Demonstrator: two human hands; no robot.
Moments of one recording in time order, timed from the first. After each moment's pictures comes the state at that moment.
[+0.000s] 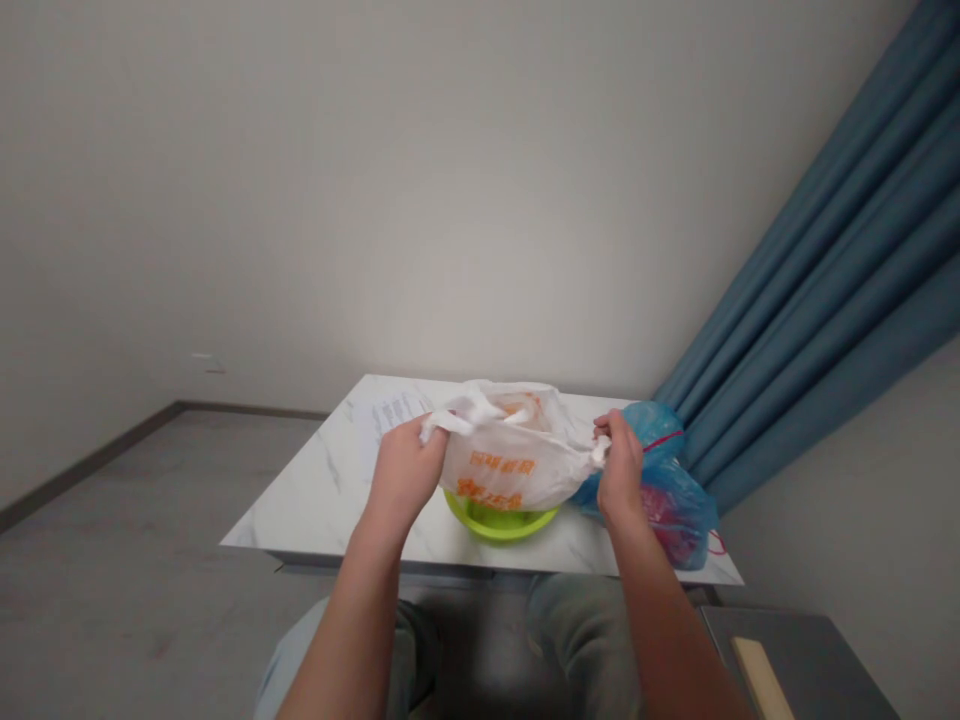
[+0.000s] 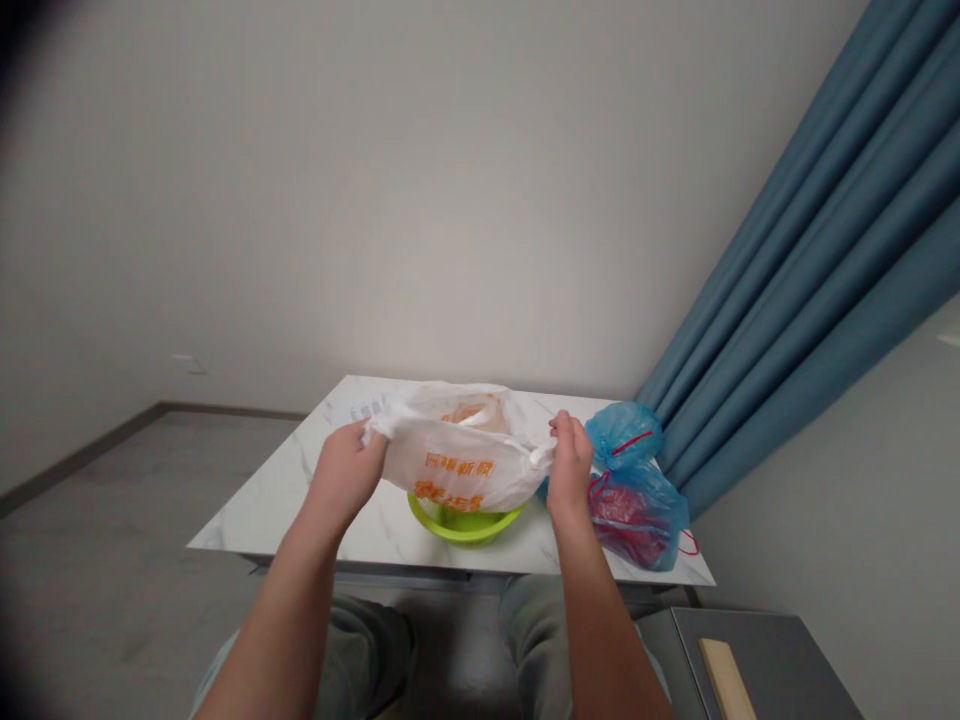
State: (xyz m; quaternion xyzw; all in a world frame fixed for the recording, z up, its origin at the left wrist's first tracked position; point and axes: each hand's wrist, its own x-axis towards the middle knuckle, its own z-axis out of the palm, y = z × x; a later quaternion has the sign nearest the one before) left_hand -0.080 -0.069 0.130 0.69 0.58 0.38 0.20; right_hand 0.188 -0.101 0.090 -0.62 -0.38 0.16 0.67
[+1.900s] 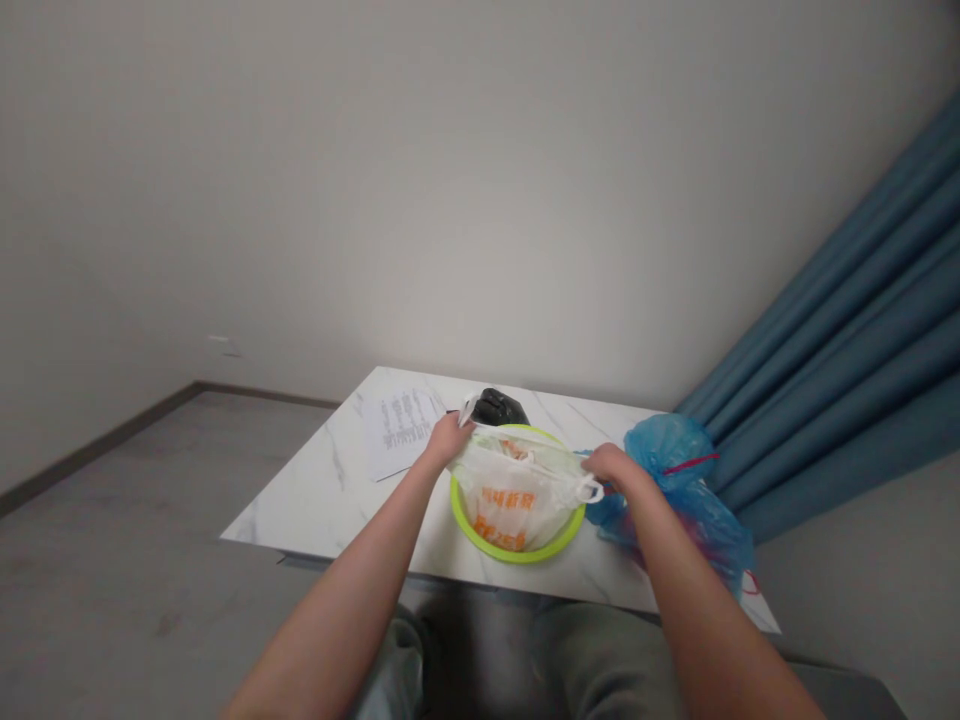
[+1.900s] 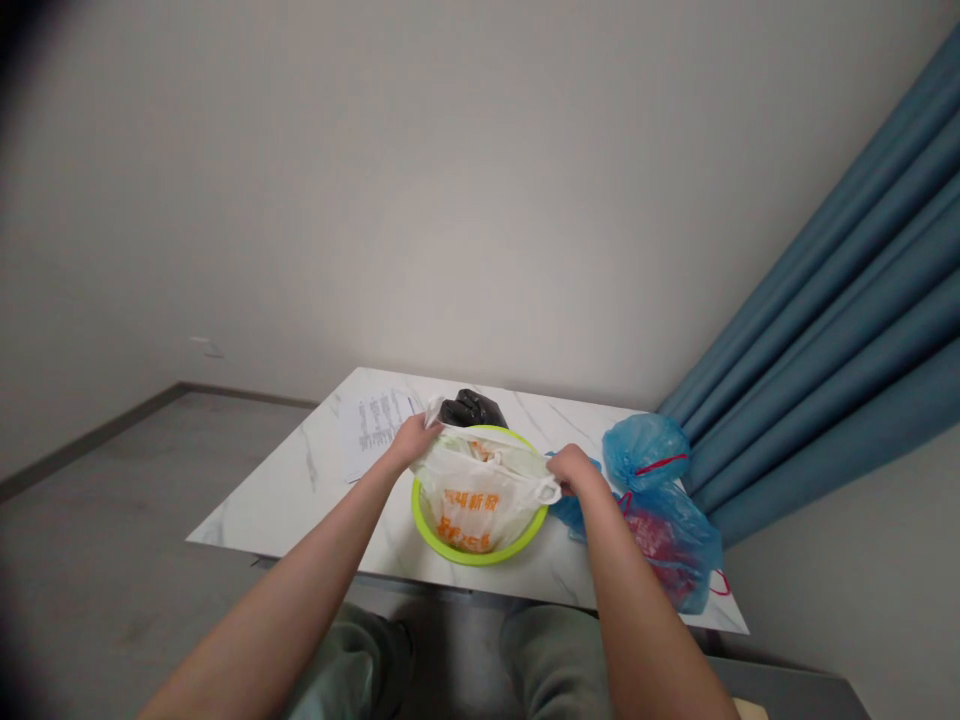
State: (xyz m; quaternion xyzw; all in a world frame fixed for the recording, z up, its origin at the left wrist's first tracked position) left_hand -0.056 0.089 -0.007 0.70 0.63 0.21 0.26; right_hand 0.238 -0.009 0.029 -0.83 -0.46 0.30 0.11
